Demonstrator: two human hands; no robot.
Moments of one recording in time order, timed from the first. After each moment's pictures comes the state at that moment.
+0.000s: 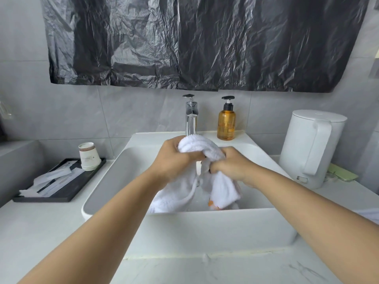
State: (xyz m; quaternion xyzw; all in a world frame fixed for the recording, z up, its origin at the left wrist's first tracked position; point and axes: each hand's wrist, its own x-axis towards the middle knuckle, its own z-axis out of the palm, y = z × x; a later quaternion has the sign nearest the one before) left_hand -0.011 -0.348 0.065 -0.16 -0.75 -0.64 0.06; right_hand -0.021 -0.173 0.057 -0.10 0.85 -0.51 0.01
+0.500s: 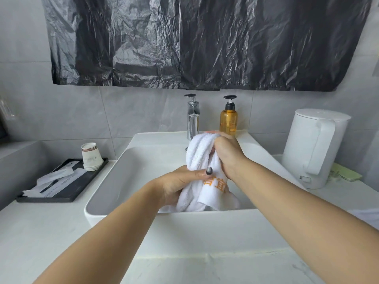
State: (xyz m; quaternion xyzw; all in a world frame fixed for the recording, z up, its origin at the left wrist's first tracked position) left_hand 0.000 -0.351 0.036 -0.14 -0.64 -0.71 -0.28; right_hand -0.037 -0.213 0.072 0.04 0.64 -0.76 -0.10
